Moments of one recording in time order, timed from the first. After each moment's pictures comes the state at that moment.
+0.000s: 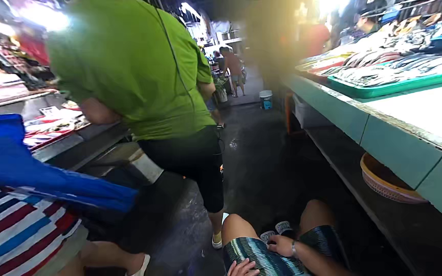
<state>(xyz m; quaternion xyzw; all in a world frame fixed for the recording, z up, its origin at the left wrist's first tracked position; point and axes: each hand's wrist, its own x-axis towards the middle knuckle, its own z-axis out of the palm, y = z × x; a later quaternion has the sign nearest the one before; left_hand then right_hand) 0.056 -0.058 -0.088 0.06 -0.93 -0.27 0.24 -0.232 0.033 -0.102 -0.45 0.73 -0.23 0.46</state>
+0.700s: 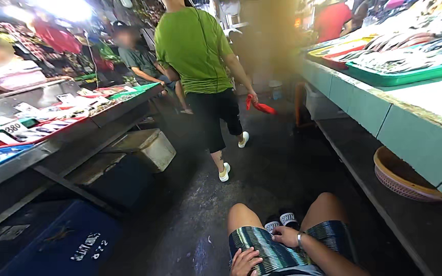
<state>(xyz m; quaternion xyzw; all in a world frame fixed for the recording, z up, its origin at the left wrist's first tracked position) 0.056 -0.057 -0.093 0.06 -0.92 -0.27 0.28 -0.234 0.036 -0.106 -0.44 0.72 -0.23 0.48</state>
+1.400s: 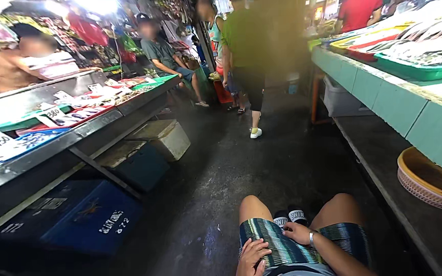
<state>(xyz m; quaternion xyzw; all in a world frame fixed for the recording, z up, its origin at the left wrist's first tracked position) 0.055 -0.055 -0.091 0.06 -0.91 -0.28 0.29 -0.232 0.042 -0.092 -0.45 0.72 -0.22 0.47</state>
